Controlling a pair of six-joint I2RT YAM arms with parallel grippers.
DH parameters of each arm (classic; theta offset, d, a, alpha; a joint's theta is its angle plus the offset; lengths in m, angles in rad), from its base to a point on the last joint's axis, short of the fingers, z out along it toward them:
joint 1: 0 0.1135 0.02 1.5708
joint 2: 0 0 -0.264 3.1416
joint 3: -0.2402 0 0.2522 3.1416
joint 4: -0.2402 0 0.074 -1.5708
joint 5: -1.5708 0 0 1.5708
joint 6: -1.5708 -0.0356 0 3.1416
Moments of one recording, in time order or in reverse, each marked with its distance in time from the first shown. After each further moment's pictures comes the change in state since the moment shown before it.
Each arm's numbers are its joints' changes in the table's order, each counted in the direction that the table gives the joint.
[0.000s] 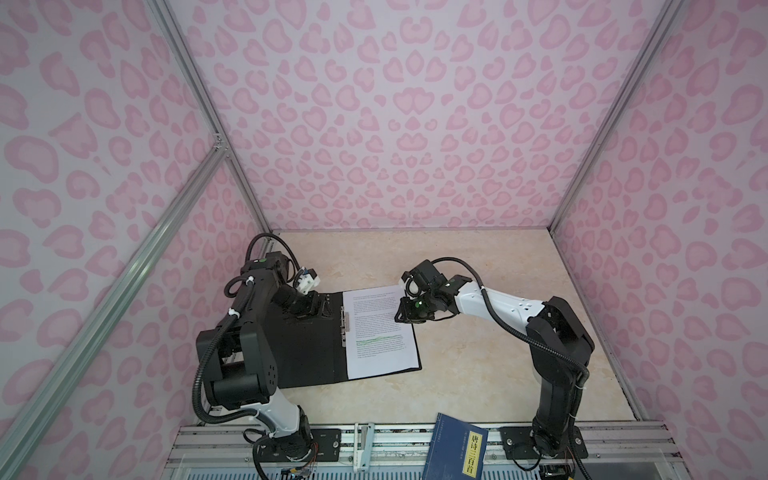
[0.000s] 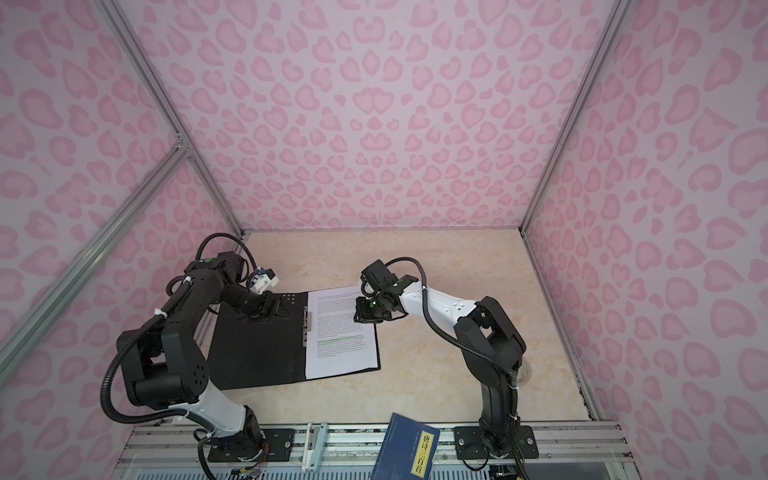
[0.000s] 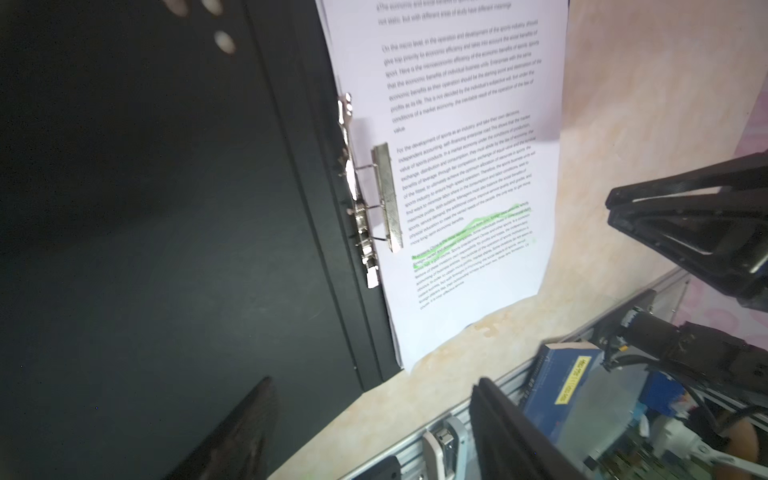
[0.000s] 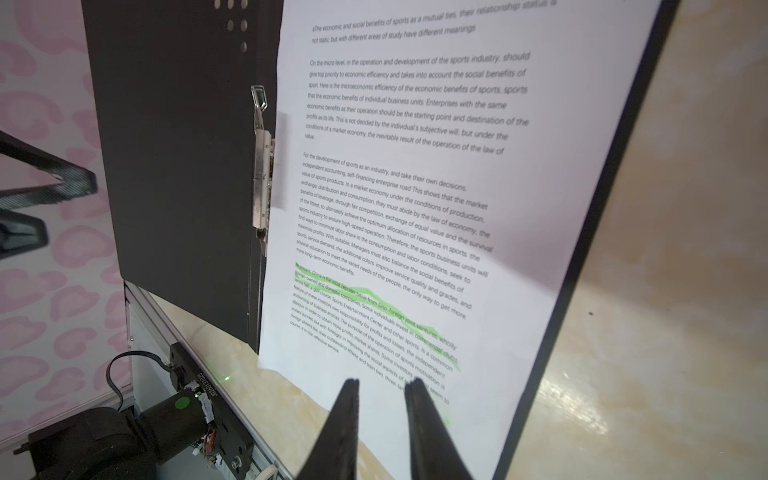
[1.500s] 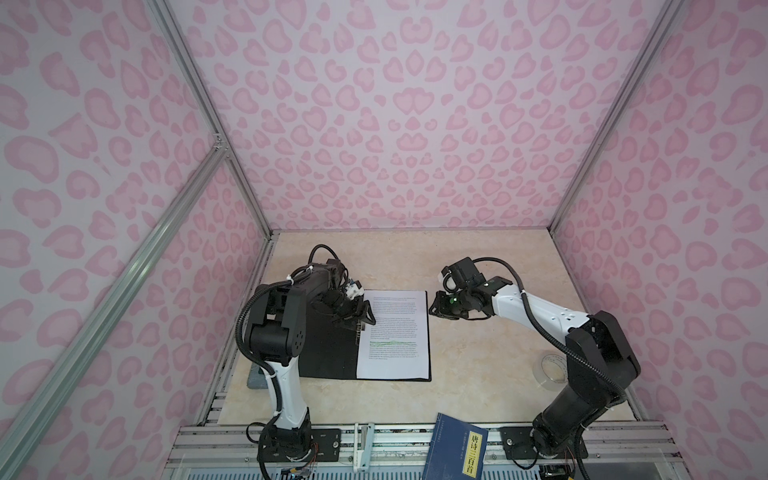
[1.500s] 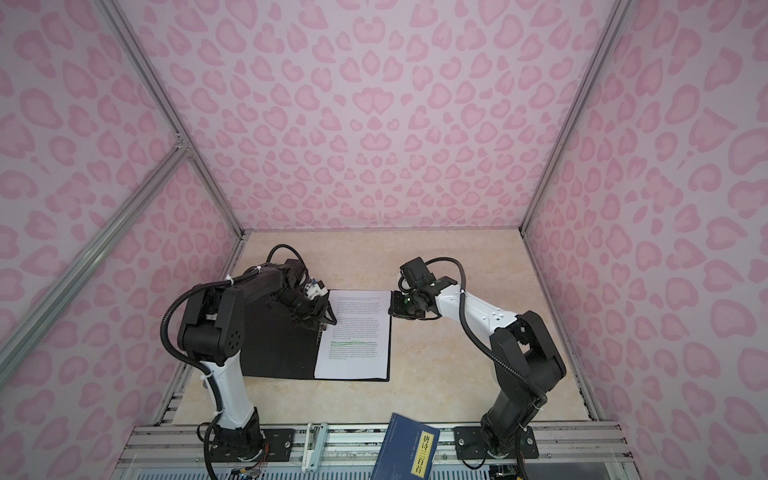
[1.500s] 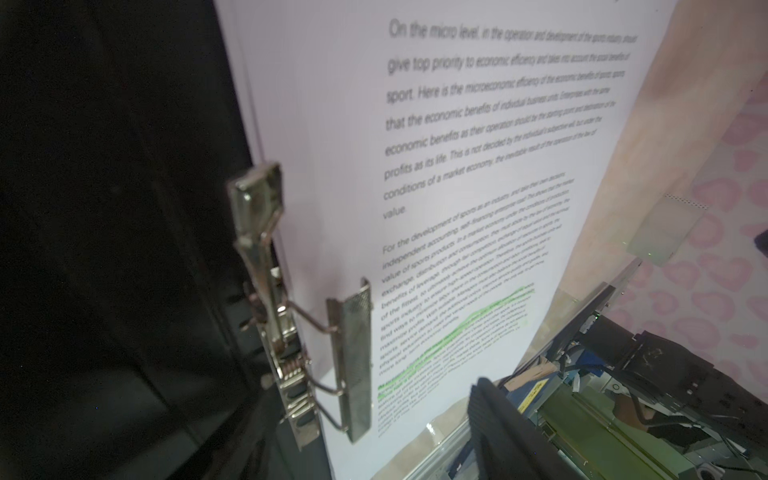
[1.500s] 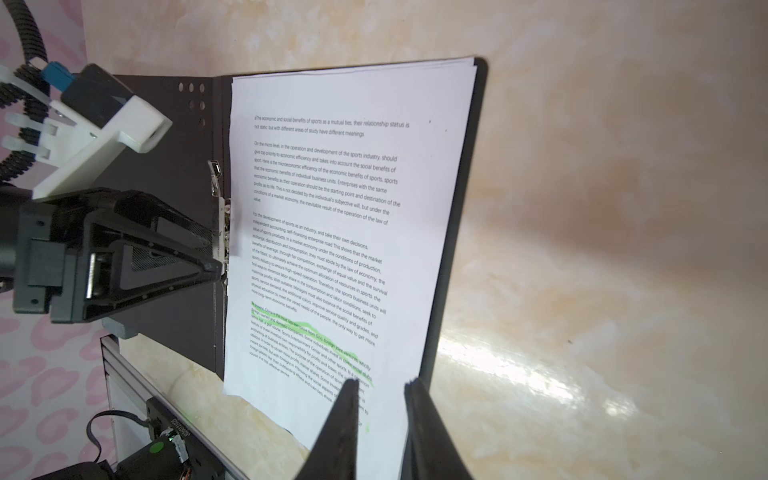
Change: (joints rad) left arm -0.304 -0.325 -0.032 0.261 -0.123 0.268; right arm -0.199 0.231 0.244 -0.004 -0.064 -0.018
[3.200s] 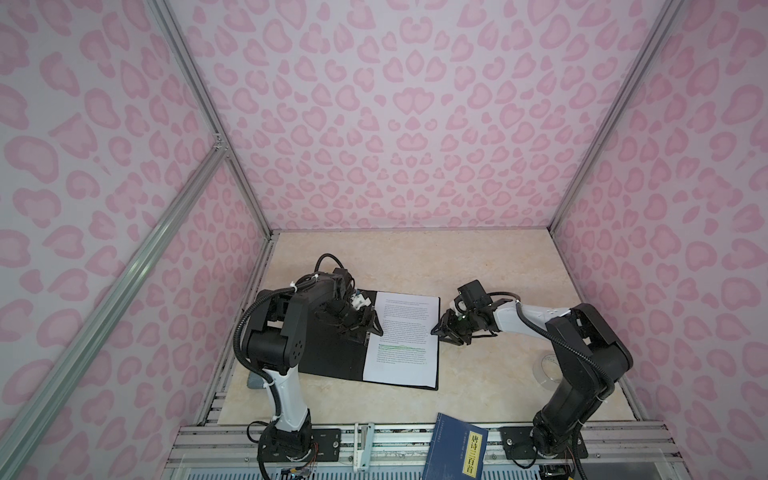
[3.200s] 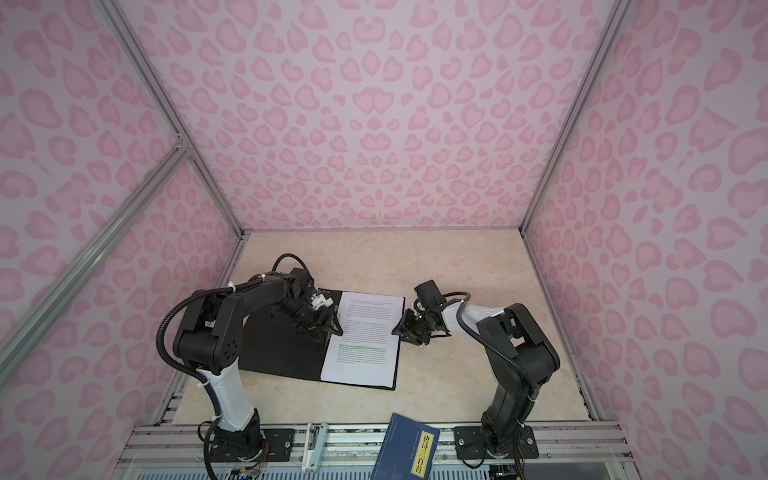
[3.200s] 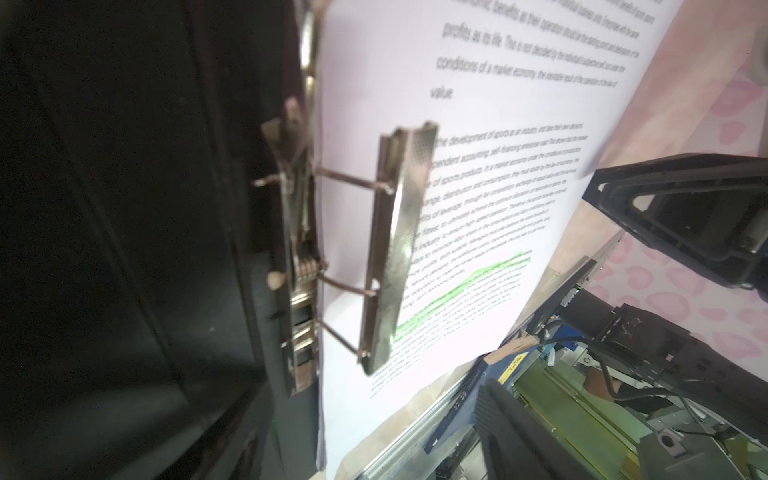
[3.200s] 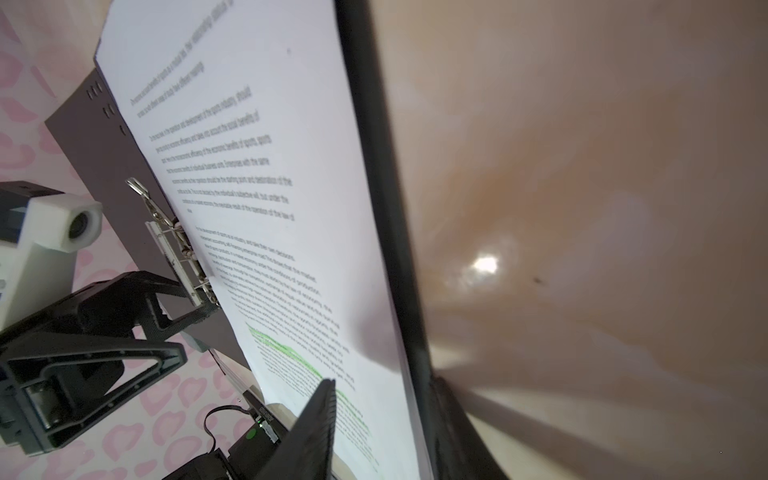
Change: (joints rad) left arm -0.055 0.071 0.132 0.023 -0.059 0.064; right arm -0.085 -0.090 0.260 0.269 0.239 -0.311
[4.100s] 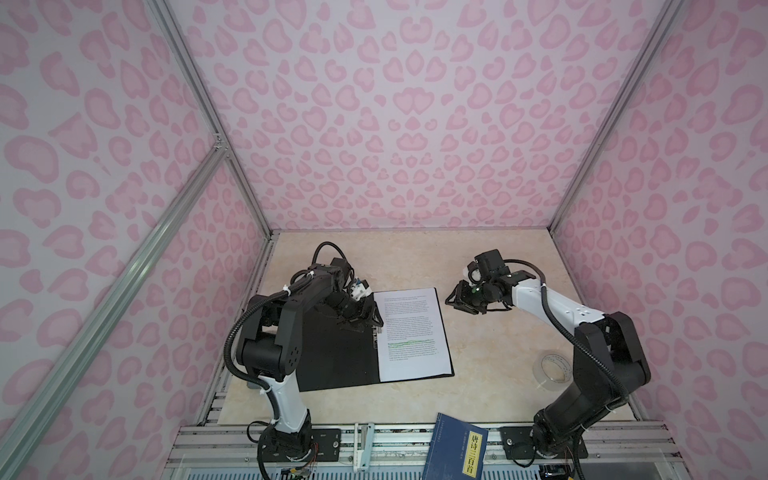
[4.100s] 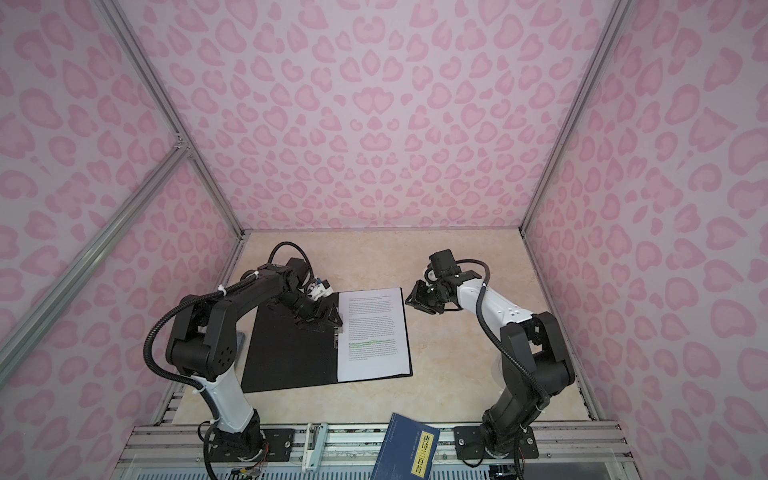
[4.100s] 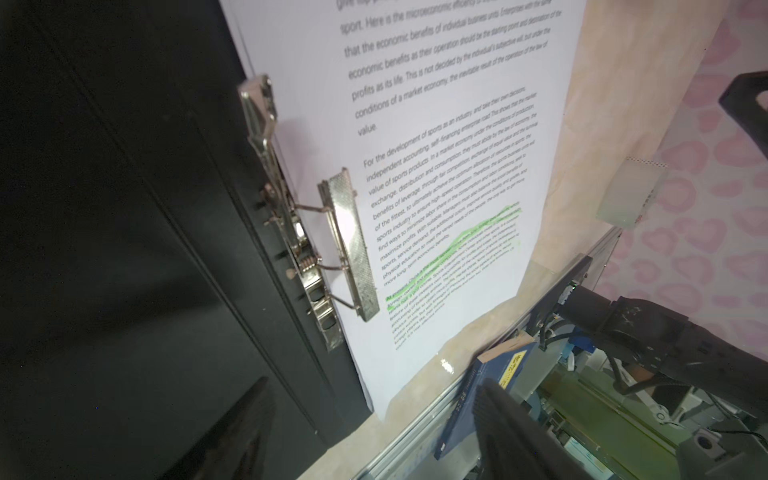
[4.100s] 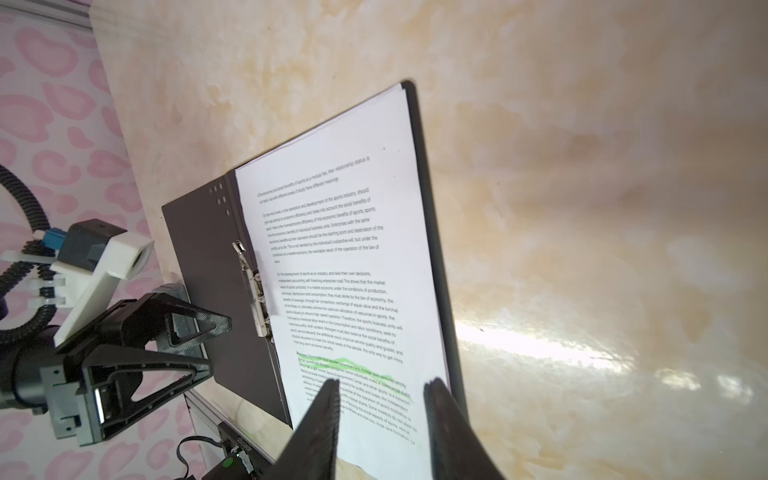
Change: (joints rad) left arm 0.002 0.072 -0.087 -0.039 0.037 -0.051; right arm -0.111 0.121 -0.273 -0.315 -0.113 0.266
